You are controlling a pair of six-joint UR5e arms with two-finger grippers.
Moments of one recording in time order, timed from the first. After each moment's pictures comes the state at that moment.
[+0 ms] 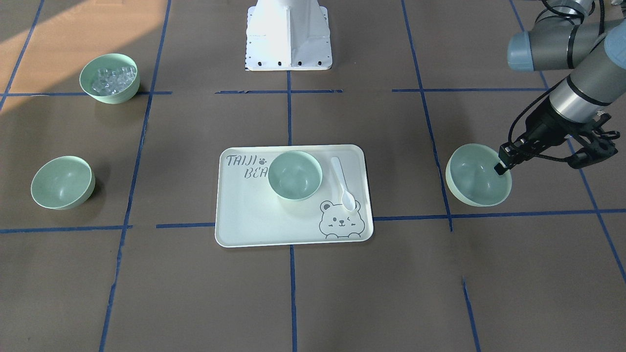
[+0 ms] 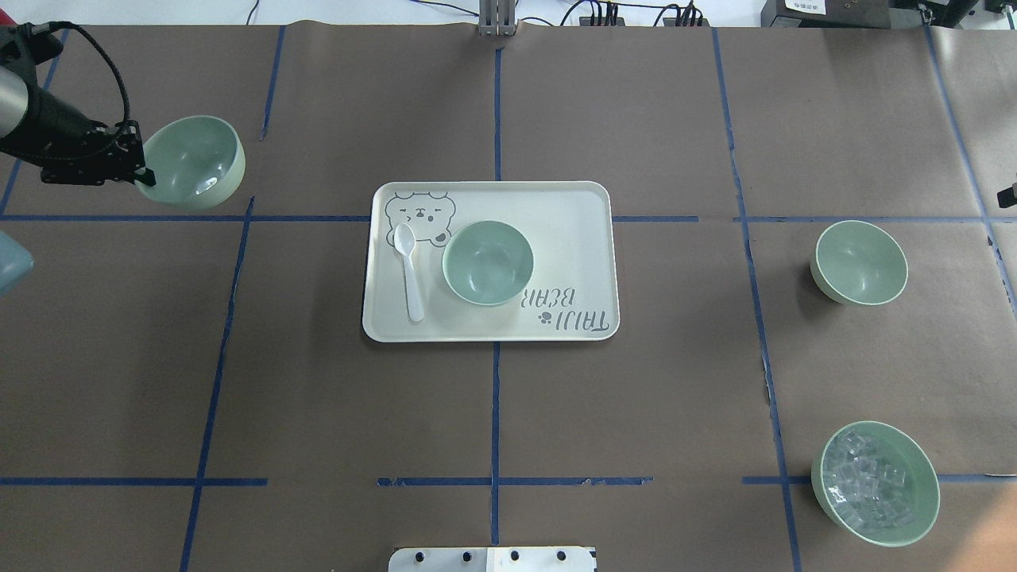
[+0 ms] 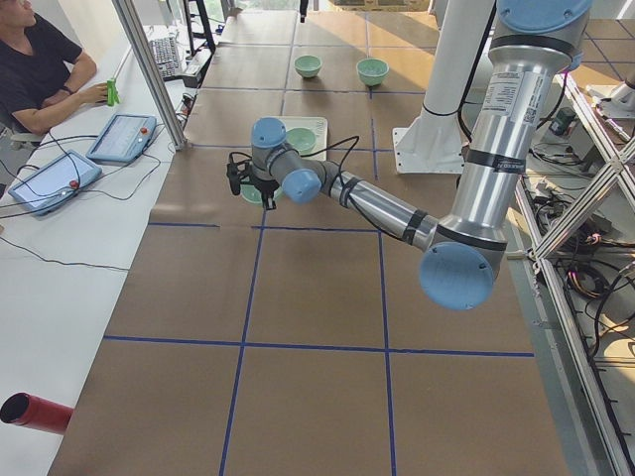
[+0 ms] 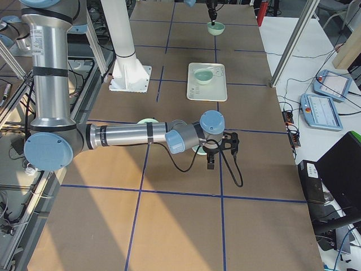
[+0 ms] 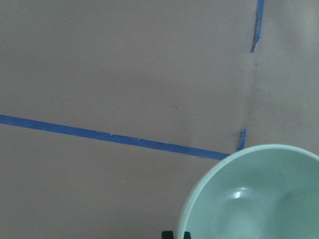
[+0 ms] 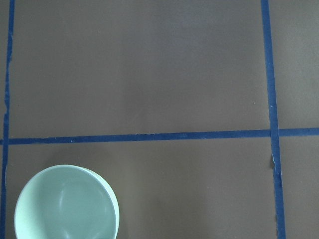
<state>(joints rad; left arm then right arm) -1.08 -1.83 -1.79 -1.88 -2.25 -1.24 1.38 -1.58 1.64 -1.23 2.42 0.46</state>
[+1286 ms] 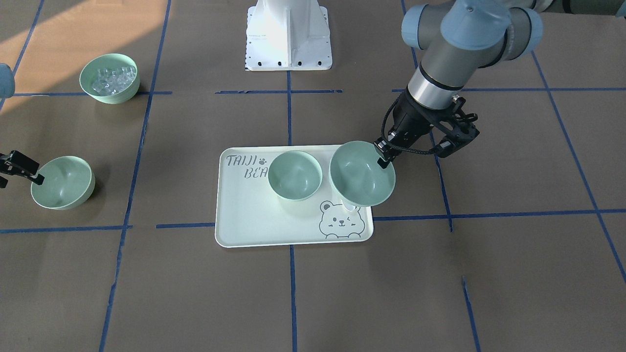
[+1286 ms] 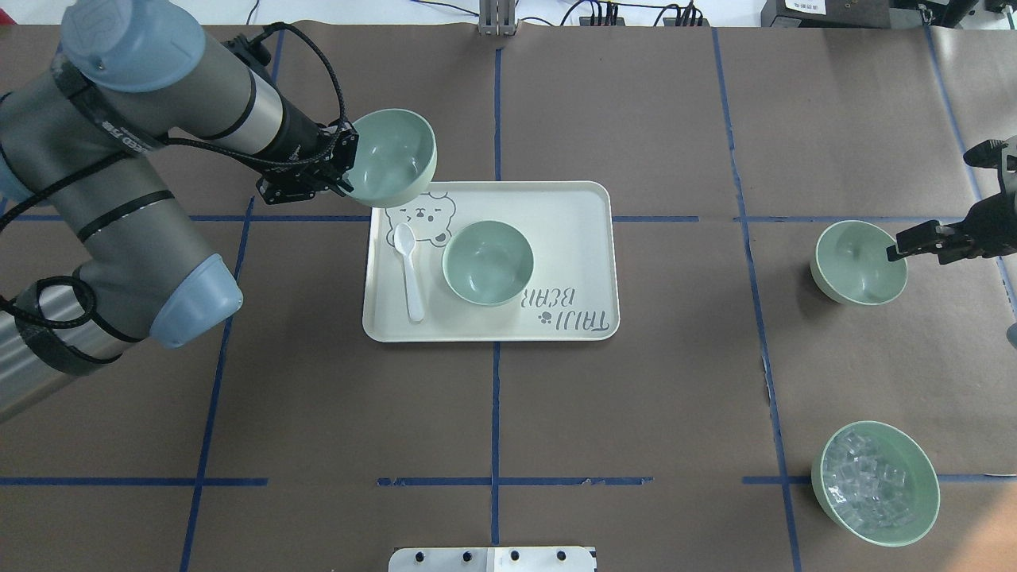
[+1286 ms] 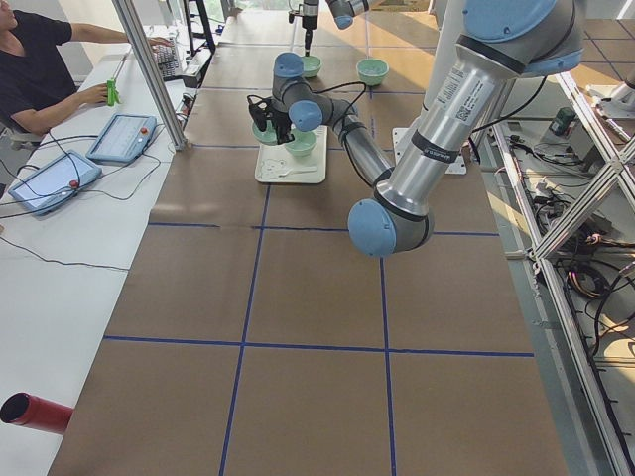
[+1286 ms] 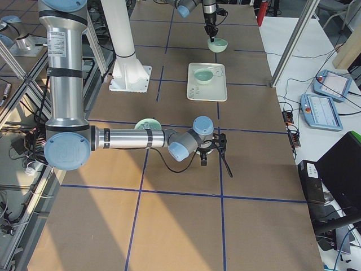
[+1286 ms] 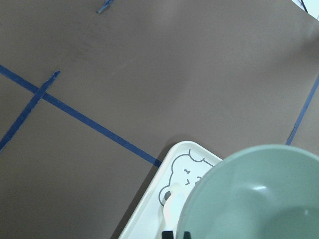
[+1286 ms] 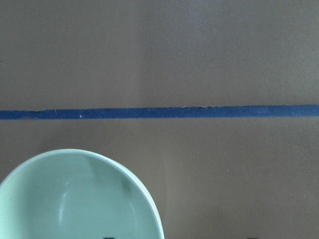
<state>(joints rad) -0.80 -2.15 -1.79 -1.72 -2.03 -1.68 1.11 -1.59 1.52 -0.88 2.28 0.76</state>
